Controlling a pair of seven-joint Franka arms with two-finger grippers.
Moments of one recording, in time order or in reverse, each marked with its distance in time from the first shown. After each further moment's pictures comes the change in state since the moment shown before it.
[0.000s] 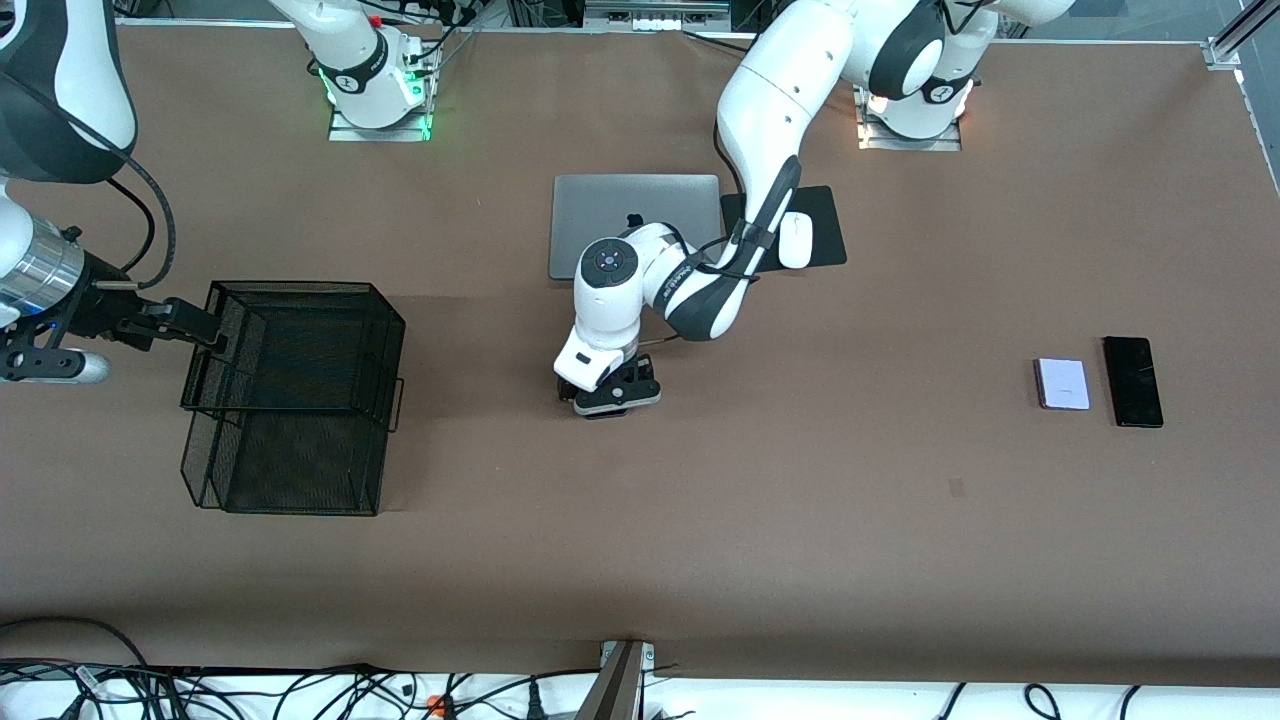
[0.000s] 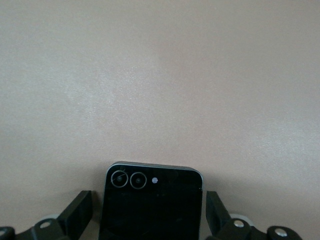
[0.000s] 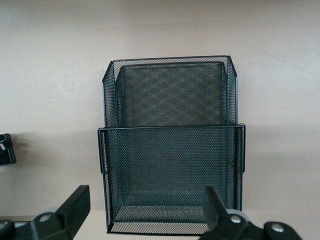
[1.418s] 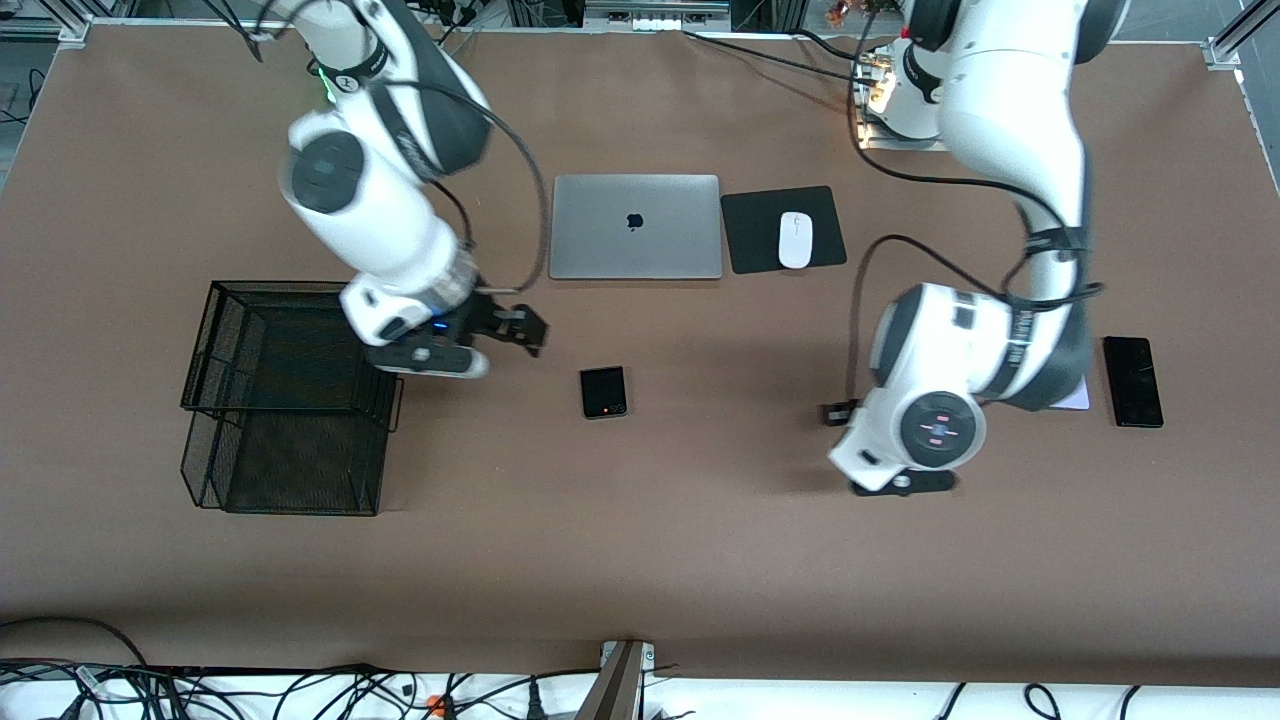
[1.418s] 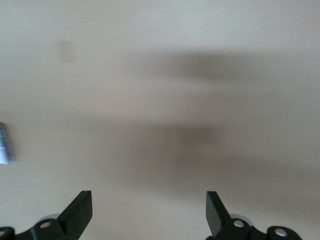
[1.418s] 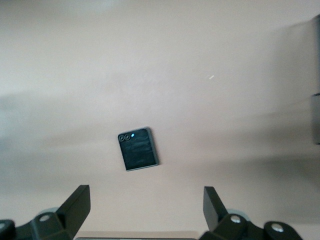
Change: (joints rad) left arm 0.500 -0.351 0.030 -0.127 0.051 -0.802 0.804; right arm 0.524 0.217 0.032 0.014 0.039 0.320 0.588
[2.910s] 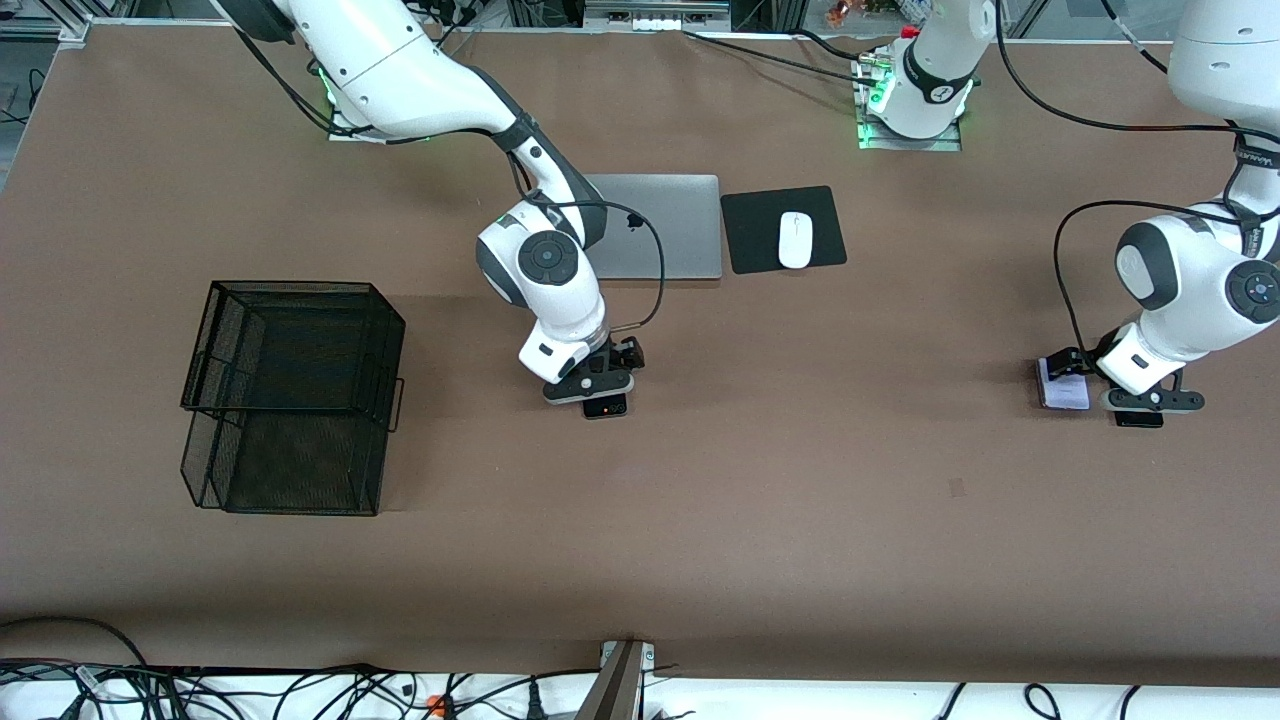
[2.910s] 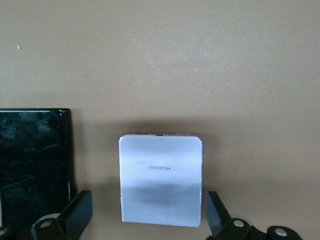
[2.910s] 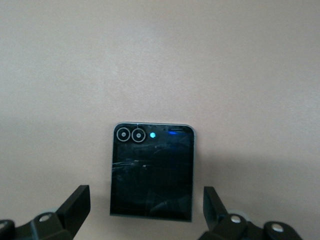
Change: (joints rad) left arm 0.596 -0.344 -0.096 -0.971 0.051 1.014 0.564; right arm 0.154 0.372 -0.008 0.033 -0.255 0.358 0.002
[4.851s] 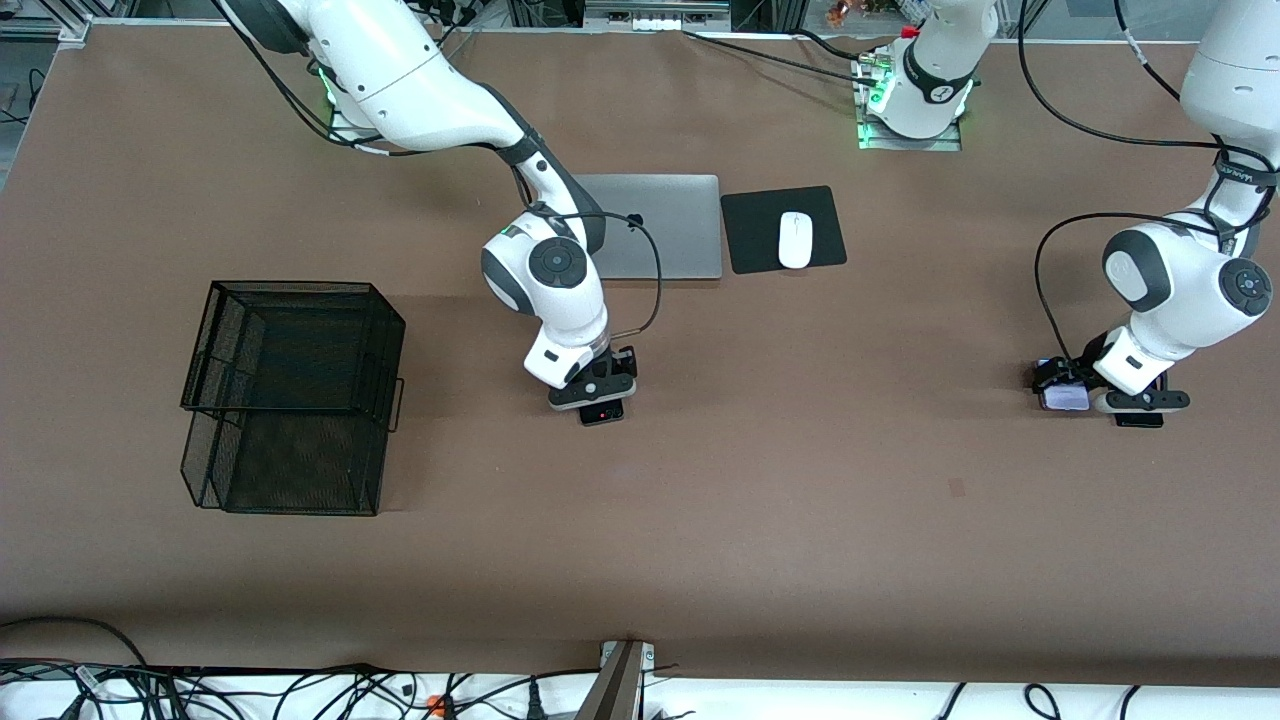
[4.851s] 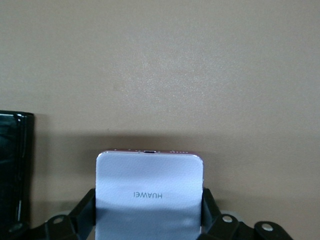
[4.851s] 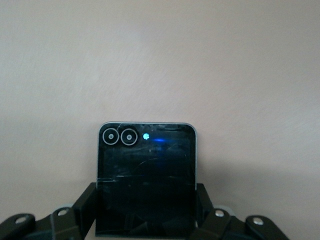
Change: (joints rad) left arm 0.283 0.083 -0.262 -0.007 -0.008 0.134 -0.007; right arm 0.036 0.028 -0.076 0.028 -0.069 0.014 0.003
